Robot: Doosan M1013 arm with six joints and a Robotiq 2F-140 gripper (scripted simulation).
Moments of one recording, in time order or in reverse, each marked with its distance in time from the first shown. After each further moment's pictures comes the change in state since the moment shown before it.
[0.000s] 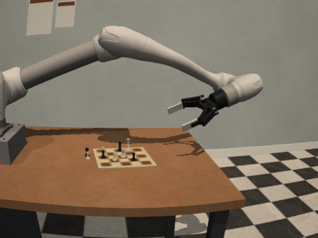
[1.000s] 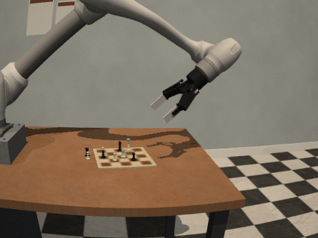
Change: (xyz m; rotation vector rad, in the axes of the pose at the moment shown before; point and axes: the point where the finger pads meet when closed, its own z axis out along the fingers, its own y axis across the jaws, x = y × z) arm 0.066 -0.010 0.060 0.045 -0.343 0.137
